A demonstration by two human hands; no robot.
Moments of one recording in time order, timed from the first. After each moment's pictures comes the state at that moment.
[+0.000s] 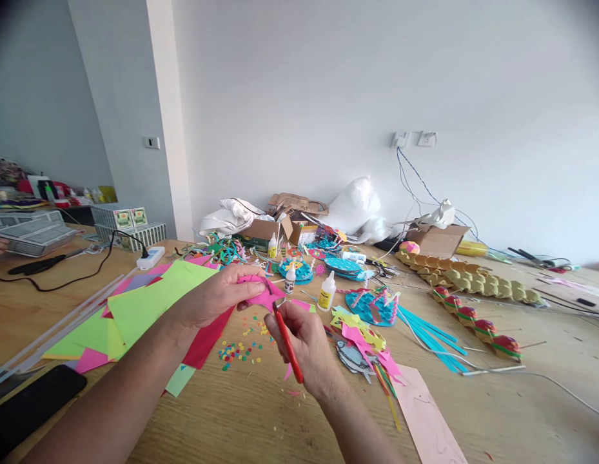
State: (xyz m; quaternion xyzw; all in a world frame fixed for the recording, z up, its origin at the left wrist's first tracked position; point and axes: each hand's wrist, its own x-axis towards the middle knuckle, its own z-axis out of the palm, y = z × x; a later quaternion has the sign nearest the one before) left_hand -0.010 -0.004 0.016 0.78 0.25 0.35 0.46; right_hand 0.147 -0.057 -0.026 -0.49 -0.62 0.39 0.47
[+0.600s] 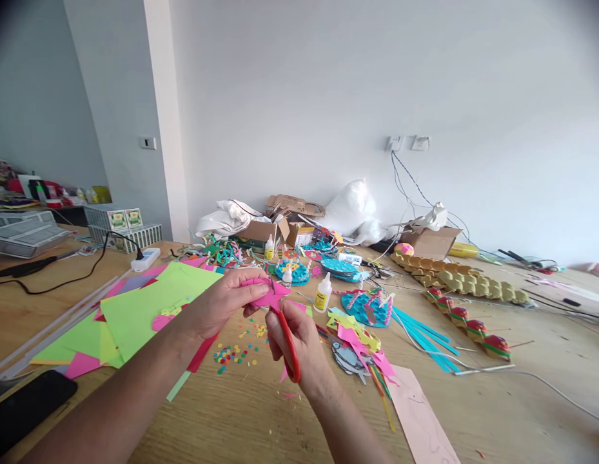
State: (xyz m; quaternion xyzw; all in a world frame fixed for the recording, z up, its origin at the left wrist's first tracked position) left_hand 0.003 -0.009 0.010 0.74 0.21 0.40 0.49; right_hand 0.149 -0.050 -0.038 -0.42 -0.67 0.36 0.50
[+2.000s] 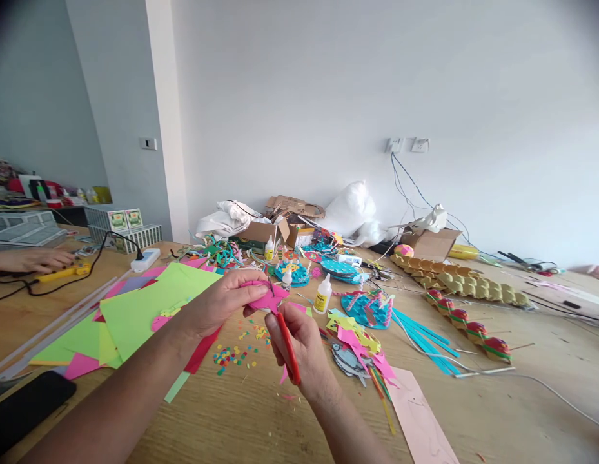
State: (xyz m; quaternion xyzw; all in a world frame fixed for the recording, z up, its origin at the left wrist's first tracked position) left_hand 0.000 -0.007 0.012 0.75 0.22 0.39 0.49; right_hand 0.150 -0.049 -0.044 -0.42 -0.64 0.38 0.51
